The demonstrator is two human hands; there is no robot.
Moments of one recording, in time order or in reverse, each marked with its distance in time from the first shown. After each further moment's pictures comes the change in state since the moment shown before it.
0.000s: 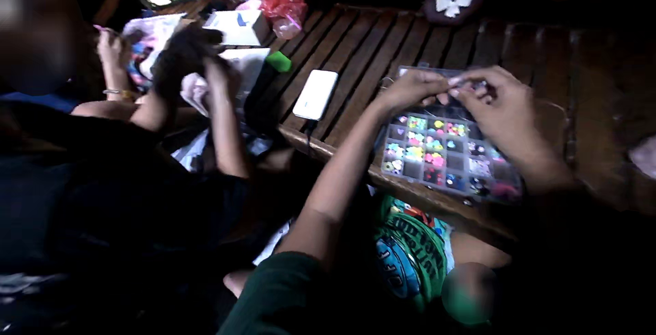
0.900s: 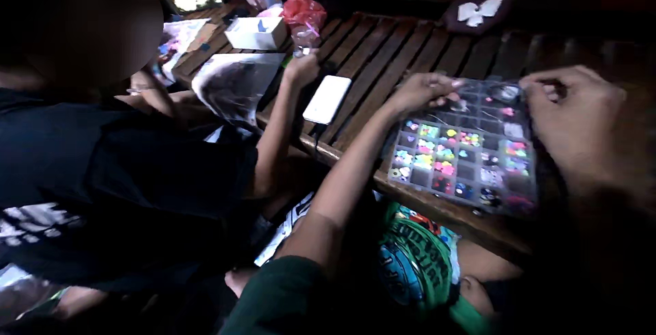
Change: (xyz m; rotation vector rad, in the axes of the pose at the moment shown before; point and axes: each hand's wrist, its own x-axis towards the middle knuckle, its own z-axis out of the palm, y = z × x) left_hand 0.000 0.006 0.000 -0.003 0.154 -0.077; right_hand 0.004 0.012 -0.032 -0.206 0.158 0.123
